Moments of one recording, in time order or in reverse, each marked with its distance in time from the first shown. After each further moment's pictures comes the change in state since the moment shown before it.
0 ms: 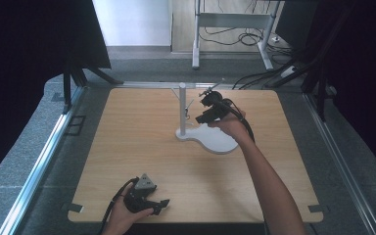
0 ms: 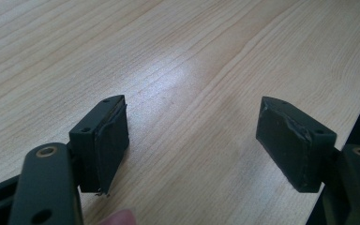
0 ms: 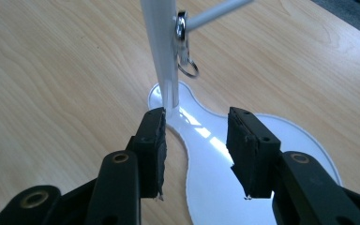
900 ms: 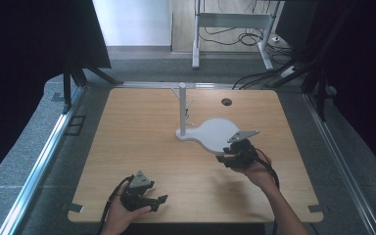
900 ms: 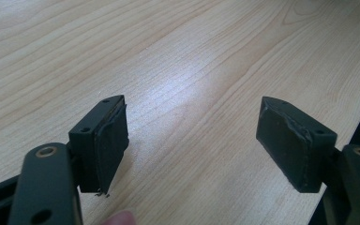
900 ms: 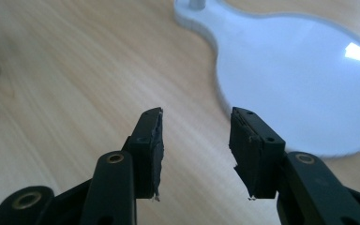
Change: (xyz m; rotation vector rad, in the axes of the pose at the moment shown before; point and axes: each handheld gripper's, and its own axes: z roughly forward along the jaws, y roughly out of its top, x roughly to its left) left arm 0.004 0.002 -0.011 -0.070 0.021 -0.024; right arm 0.023 -0.155 -0.021 -0.130 0.025 -0.006
